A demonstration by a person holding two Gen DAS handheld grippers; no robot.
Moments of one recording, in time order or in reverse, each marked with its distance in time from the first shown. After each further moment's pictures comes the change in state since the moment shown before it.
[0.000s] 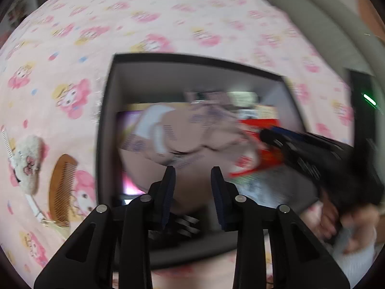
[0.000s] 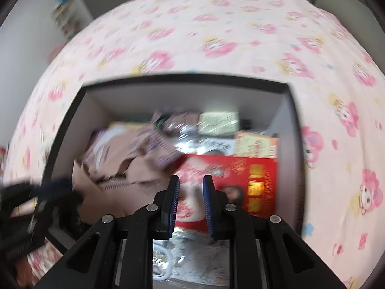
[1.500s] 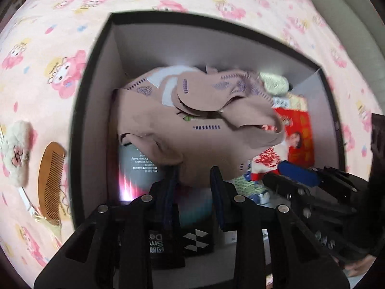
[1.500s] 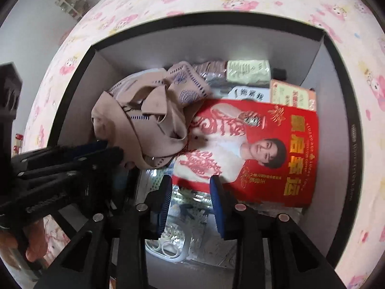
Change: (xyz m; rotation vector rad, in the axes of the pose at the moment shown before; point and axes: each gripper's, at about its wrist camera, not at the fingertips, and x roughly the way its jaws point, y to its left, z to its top) left arm 0.048 0.024 0.009 -0.154 0.129 0.097; right arm 0.018 0.006 -0.031 -0.029 0.181 0.092
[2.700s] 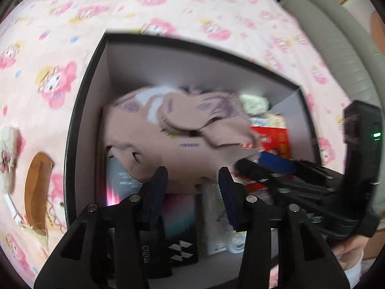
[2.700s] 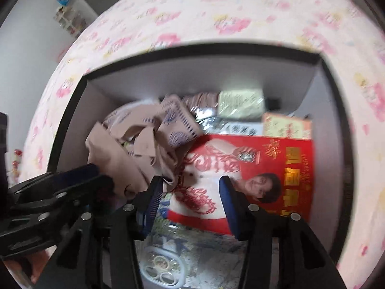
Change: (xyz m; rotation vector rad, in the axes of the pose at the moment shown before) left arm 0.004 0.003 0.008 0.002 -0.055 -0.091; right arm -0.009 -0.018 0.023 0.036 -0.061 0.049
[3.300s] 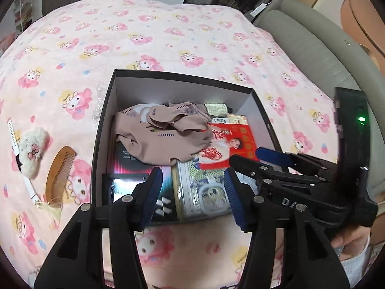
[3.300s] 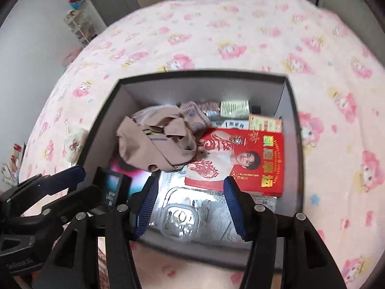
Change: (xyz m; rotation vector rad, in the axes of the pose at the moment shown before) left arm -0.086 -0.032 -0.060 0.163 -0.200 -0.051; right arm -0.079 0.032 -0.055 -0.086 -0.155 -0.083
